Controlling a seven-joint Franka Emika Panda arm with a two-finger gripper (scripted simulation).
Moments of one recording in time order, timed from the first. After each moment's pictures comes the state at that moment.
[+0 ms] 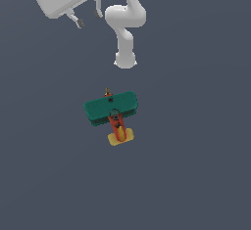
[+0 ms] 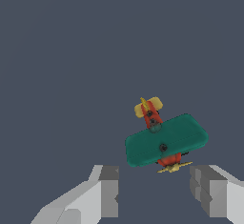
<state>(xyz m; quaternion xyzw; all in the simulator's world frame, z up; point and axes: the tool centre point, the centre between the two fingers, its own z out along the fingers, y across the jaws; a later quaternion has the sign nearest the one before) -0.087 -0.097 0.482 -0.97 0.04 -0.14 0.20</state>
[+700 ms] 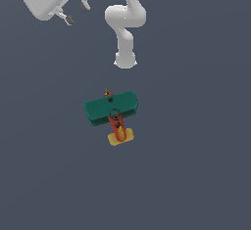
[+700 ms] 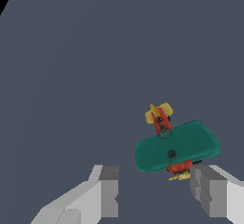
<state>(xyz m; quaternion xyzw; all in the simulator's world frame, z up) -0.089 -0.126 0.493 -0.95 0.04 -0.17 0.27</state>
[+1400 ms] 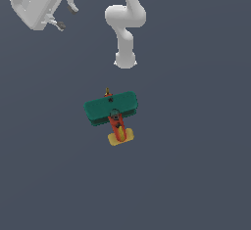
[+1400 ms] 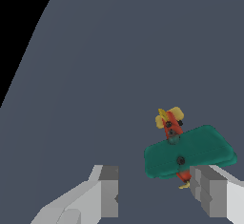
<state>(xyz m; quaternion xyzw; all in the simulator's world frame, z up) -0.086 -0.155 0.485 -0.92 0.04 -0.18 0.34</state>
